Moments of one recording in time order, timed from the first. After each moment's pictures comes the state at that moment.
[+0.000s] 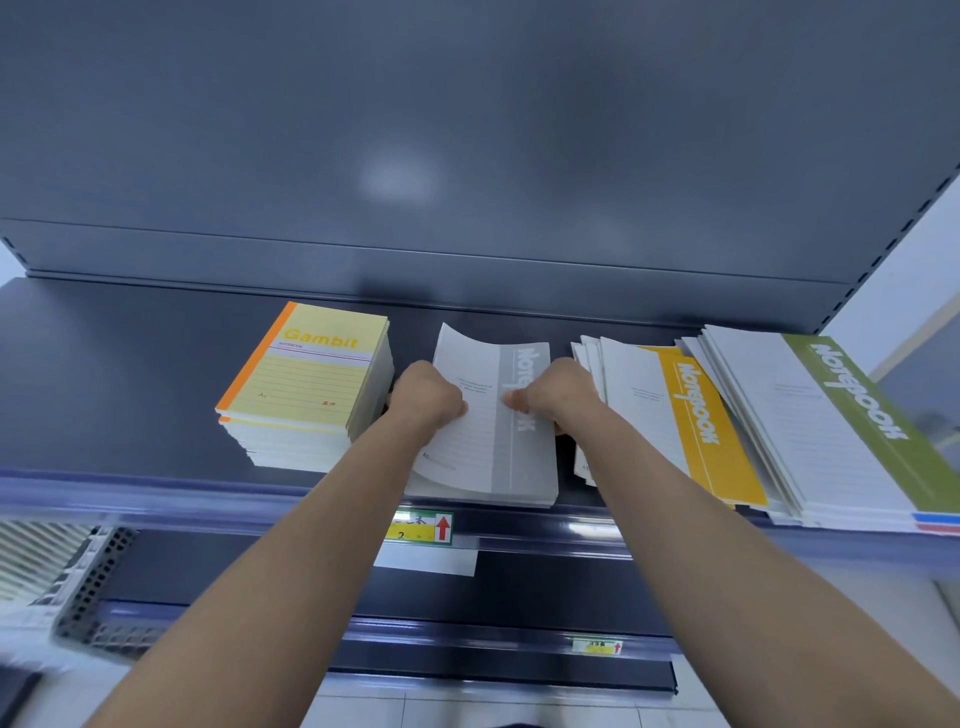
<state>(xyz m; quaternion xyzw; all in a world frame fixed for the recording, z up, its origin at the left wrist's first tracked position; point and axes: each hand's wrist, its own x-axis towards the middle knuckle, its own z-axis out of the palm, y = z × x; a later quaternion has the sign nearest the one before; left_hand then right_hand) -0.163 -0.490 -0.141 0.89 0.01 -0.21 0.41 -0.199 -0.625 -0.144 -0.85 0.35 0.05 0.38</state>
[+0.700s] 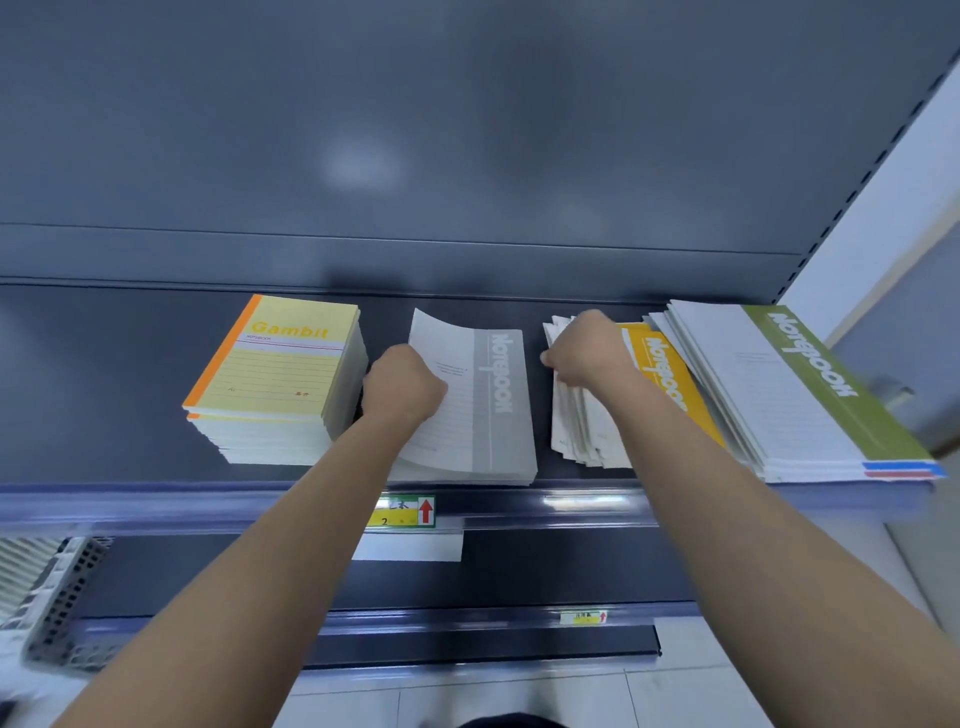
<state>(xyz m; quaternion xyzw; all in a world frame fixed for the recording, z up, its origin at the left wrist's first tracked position) -0.174 -0.488 -0.138 0.94 -0.06 -0.11 0.31 -0.218 -0.665 -0.126 -0.88 0.36 -0.04 0.30</state>
